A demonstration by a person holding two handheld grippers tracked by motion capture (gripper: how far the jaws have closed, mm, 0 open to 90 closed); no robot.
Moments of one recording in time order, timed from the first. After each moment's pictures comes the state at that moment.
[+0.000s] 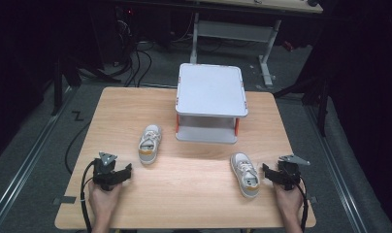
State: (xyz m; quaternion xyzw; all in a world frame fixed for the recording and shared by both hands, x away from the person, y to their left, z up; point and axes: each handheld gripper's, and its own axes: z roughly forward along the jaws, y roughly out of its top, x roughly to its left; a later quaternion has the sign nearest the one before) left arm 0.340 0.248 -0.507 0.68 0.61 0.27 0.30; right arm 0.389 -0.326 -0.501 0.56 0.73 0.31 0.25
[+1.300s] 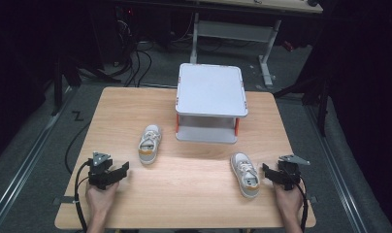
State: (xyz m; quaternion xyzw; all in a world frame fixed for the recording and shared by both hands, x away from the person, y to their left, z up) left arm 0.333 0.259 -0.497 0.67 0.61 0.24 0.36; right arm 0.390 -0.326 -0.501 0.56 0.73 0.31 0.25
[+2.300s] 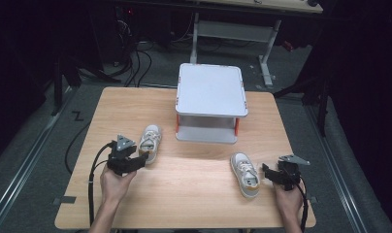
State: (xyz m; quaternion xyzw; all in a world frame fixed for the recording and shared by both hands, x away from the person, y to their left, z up) left arm 0.359 0.193 -0.430 0.74 0.52 0.22 0.37; right arm 0.389 -0.326 -0.501 0.55 0.73 0.31 0.25
